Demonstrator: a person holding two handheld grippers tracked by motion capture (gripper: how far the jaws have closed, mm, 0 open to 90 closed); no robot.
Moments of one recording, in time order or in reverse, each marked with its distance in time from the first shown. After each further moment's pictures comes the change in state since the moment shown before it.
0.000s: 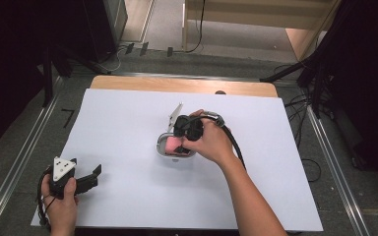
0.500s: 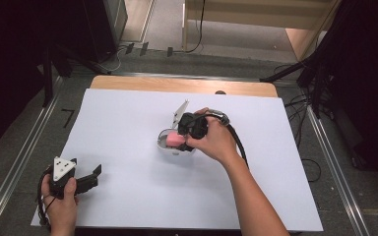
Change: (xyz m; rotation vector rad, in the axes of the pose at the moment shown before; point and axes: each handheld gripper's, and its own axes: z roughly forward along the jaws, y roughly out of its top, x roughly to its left) left arm 0.000 0.000 0.000 0.000 -0.003 0.000; right arm -0.003 -0.008 -0.010 -0.028 -0.006 0.021
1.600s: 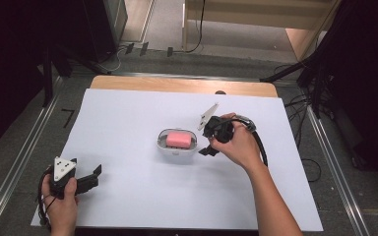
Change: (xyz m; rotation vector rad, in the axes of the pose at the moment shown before) left arm -0.001 0.000 0.000 0.001 0.003 0.007; right arm -0.004 -0.069 -0.020 0.000 -0.020 0.127
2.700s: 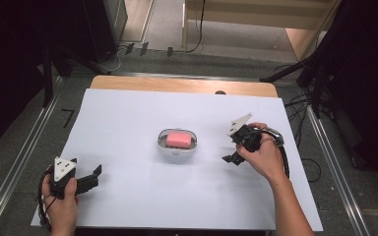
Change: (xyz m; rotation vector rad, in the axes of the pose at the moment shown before) left arm -0.001 0.000 0.000 0.001 0.004 0.002; right arm -0.005 -0.086 -0.012 -0.055 -0.088 0.153
